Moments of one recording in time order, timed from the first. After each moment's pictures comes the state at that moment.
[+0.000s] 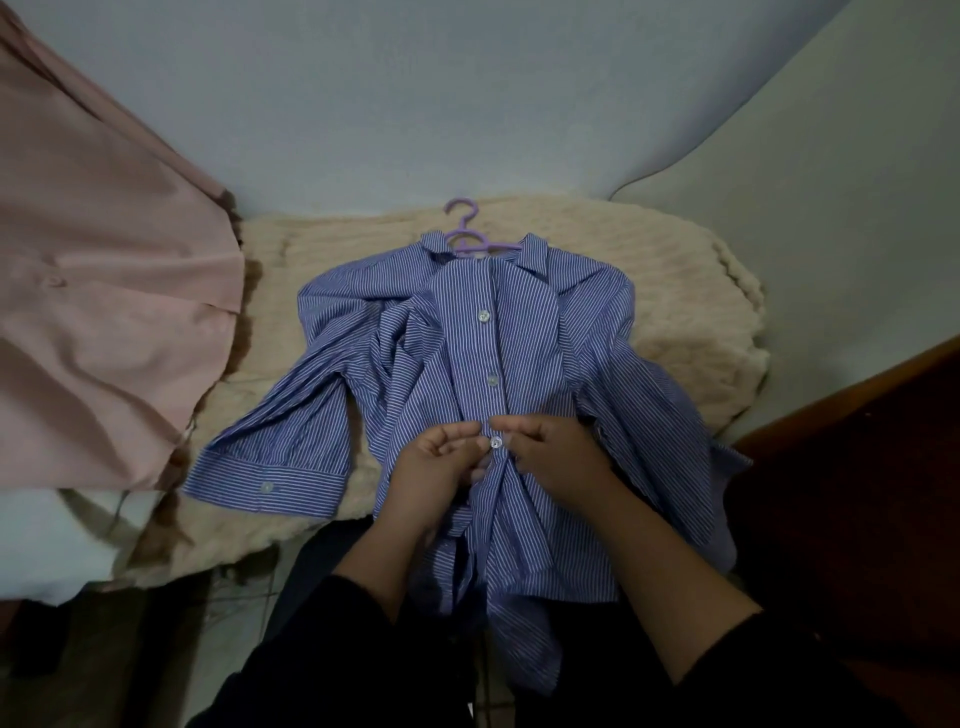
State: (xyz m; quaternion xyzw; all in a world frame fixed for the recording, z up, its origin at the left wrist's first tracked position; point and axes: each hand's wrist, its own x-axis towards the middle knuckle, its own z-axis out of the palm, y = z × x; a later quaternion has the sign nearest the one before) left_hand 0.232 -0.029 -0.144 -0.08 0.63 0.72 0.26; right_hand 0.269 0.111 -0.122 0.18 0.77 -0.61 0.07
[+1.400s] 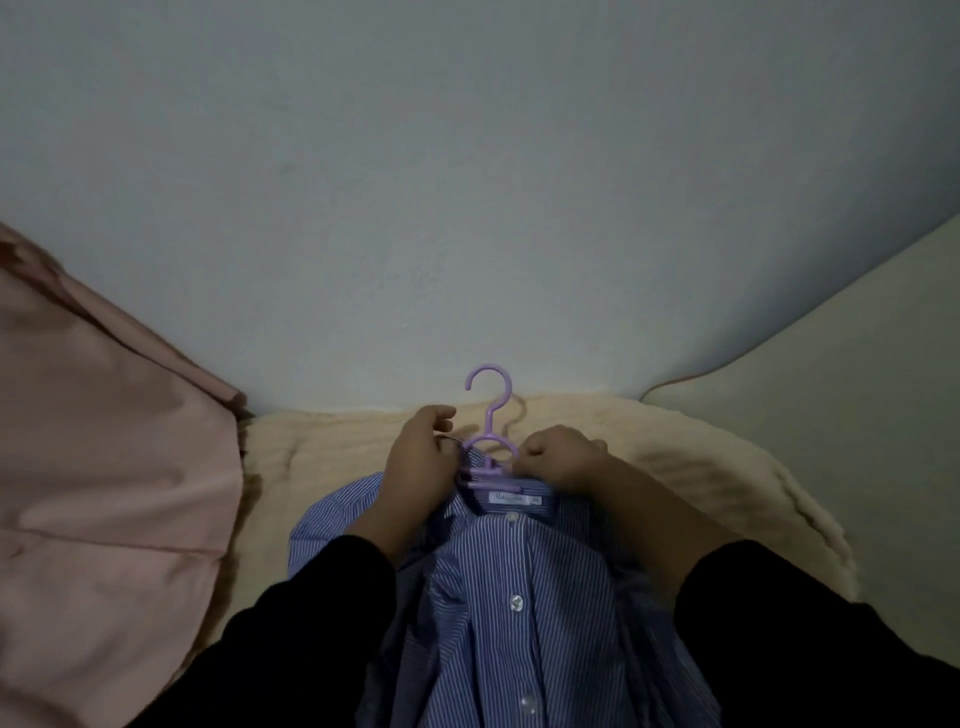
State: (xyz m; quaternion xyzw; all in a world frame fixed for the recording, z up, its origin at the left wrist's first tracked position) left_hand -0.031 0.027 -0.082 0.09 0.89 0.45 0.03; right_hand 0.007 0.197 -0.063 0.13 0.95 -0.25 0.16
